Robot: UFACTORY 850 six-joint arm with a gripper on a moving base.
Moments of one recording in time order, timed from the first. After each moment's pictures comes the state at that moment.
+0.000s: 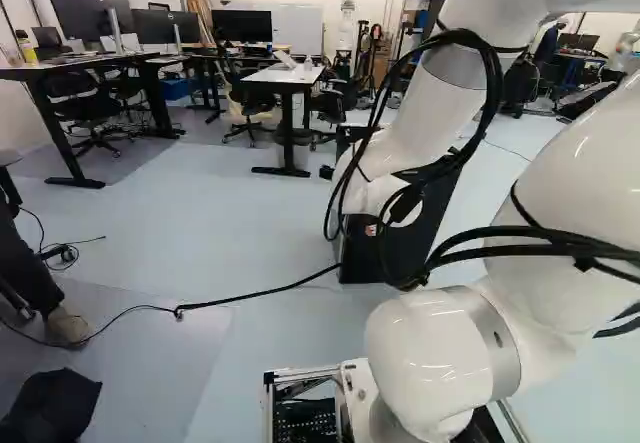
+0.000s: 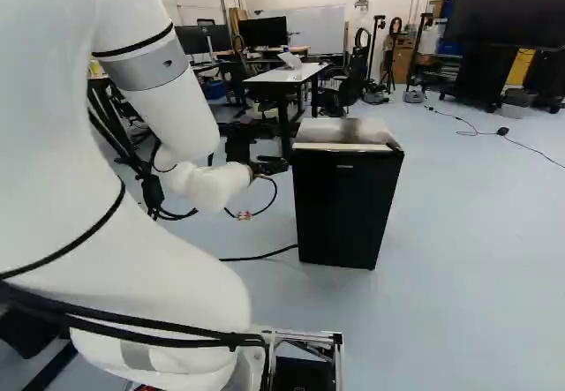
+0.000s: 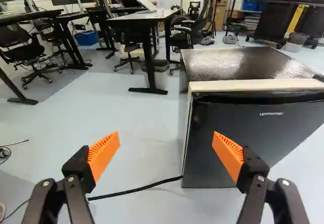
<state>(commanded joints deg) 3.9 5.4 -14.5 7.4 50.0 0.0</state>
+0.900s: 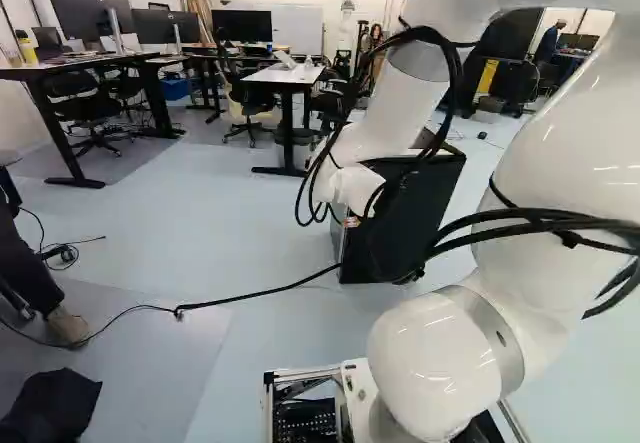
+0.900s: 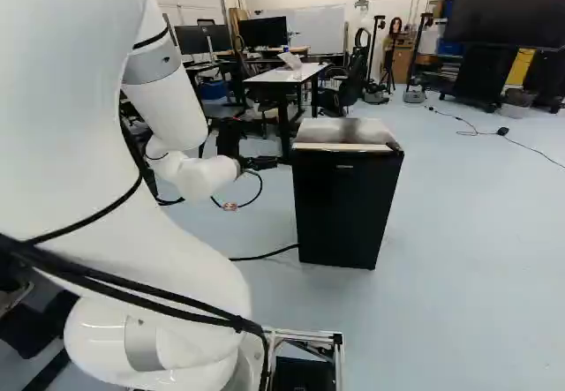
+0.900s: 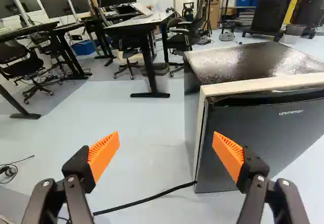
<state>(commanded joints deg) 12.5 -0.9 -20.0 19.6 52.3 0.0</state>
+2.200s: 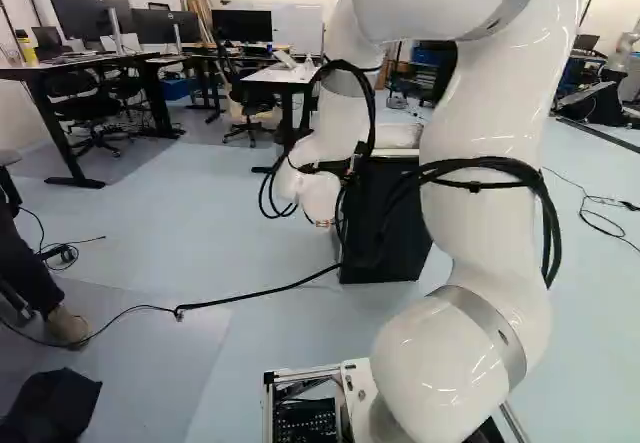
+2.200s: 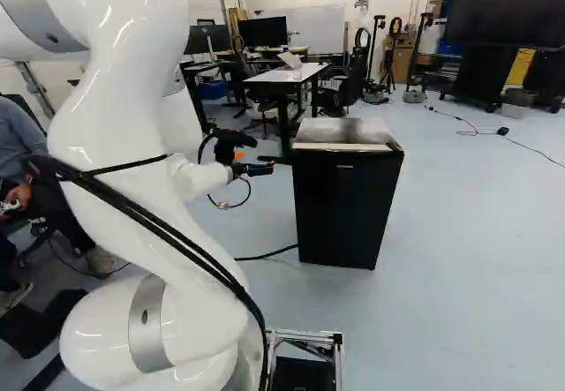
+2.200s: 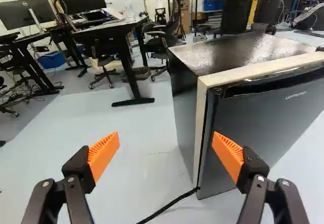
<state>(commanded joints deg) 20.3 -20.2 -31.2 38.3 63.5 0.0</state>
